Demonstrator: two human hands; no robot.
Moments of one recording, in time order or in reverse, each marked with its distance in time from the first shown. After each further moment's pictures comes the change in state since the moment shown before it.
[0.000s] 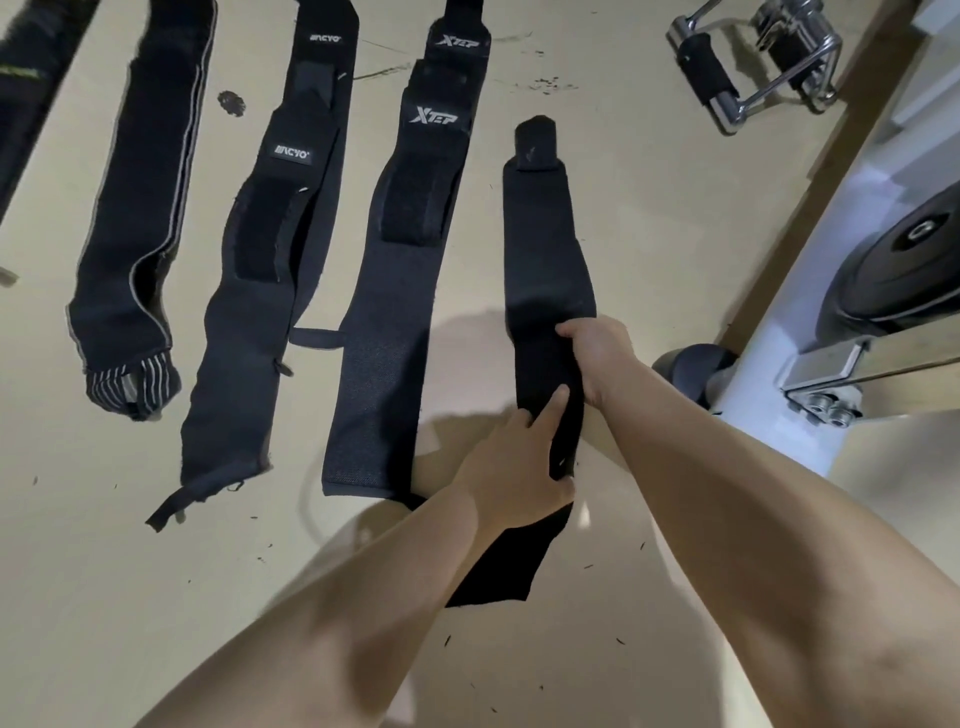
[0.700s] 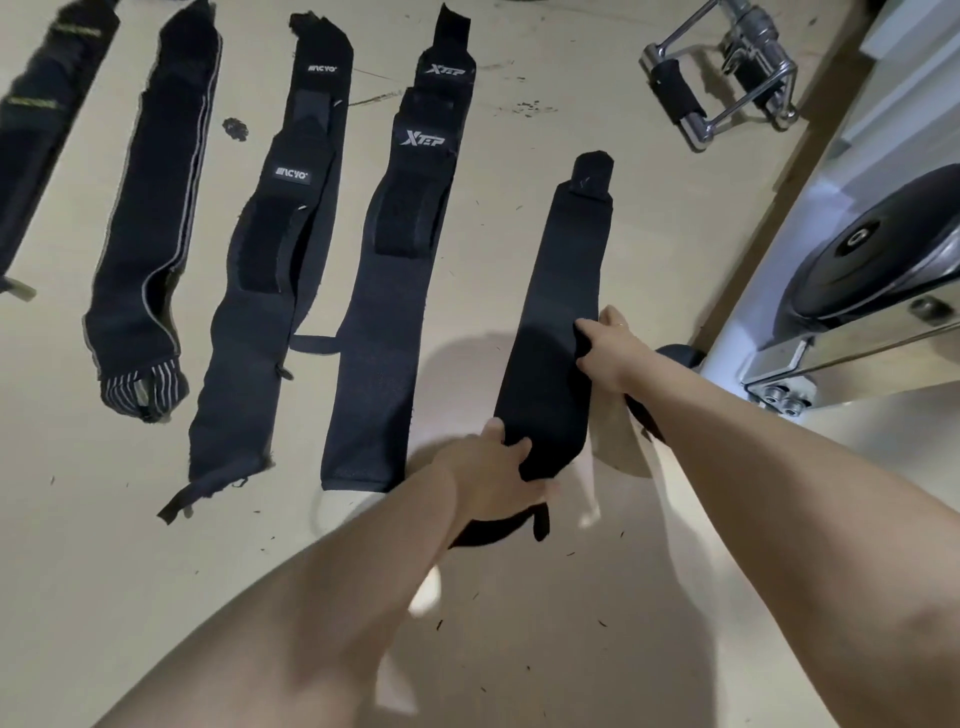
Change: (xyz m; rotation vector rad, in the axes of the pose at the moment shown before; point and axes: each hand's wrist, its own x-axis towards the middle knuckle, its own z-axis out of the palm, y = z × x) left_hand -0.006 0.001 -0.009 0.263 -0.313 -0.124; right_hand 0.027 -0.002 -0.050 -1.105 -0.184 -0.438
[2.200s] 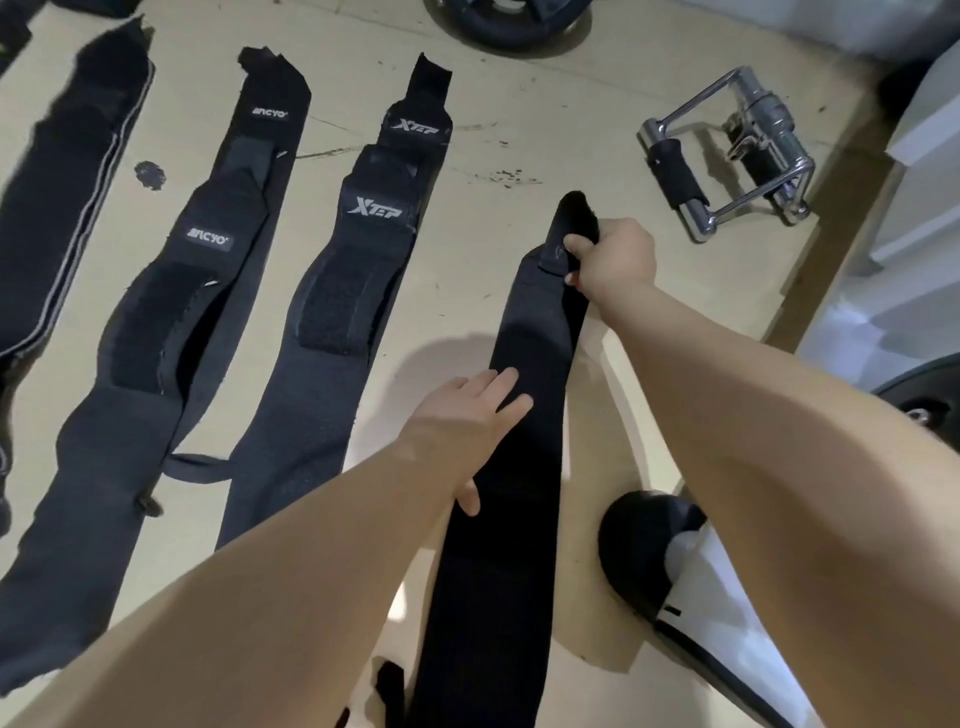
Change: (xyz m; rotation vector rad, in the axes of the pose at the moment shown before) left_hand 0.128 -0.020 -0.115 0.484 0.350 0.177; right_hand 0.155 -0.046 -0.120 0.343 0.480 0.040
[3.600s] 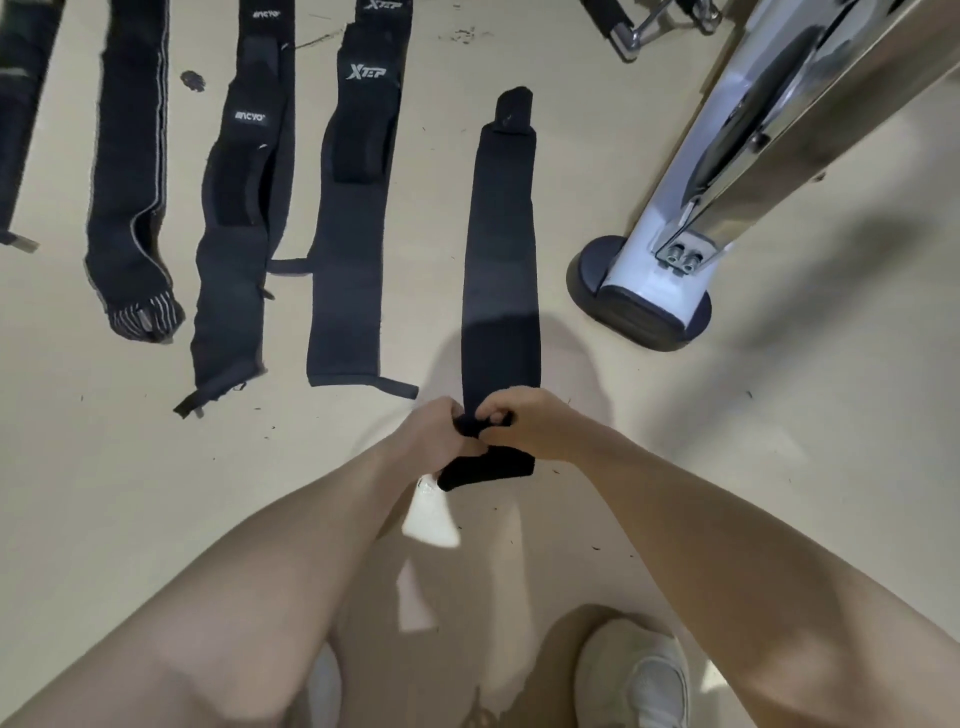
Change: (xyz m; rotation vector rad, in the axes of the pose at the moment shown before) left_hand -0.213 0.127 0.096 -1.045 -0.143 -0.455; right_hand -0.383 0.103 0.000 -0.118 -0.754 -0.204
